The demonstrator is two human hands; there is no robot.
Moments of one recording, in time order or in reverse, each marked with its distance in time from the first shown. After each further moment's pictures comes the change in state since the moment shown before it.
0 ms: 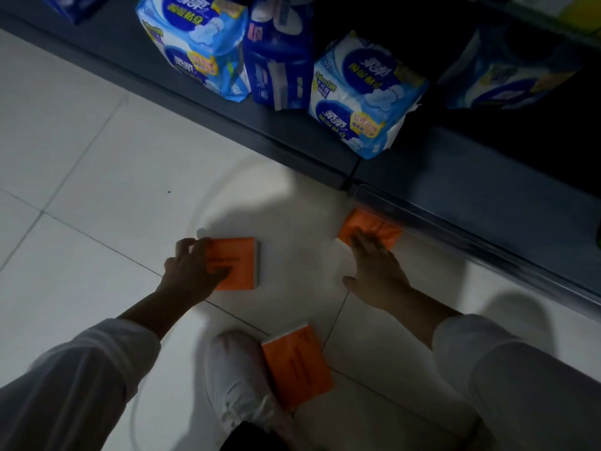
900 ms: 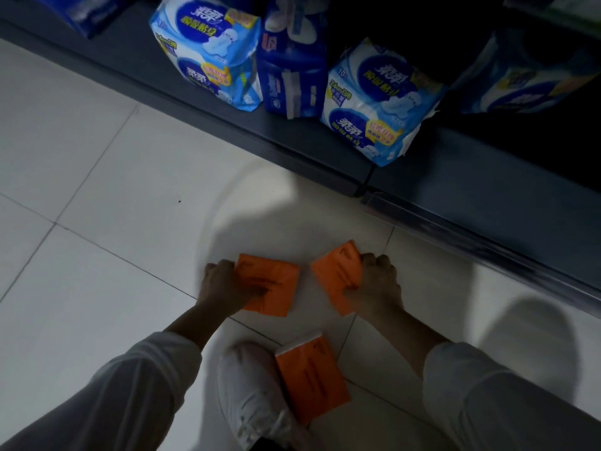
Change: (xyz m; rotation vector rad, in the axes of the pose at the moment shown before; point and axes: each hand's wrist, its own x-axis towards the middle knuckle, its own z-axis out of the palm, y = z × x) left_hand 0.005 0.020 0.021 -0.227 -0.087 -0.152; right_hand -0.003 -0.039 0.010 0.348 0.105 0.317
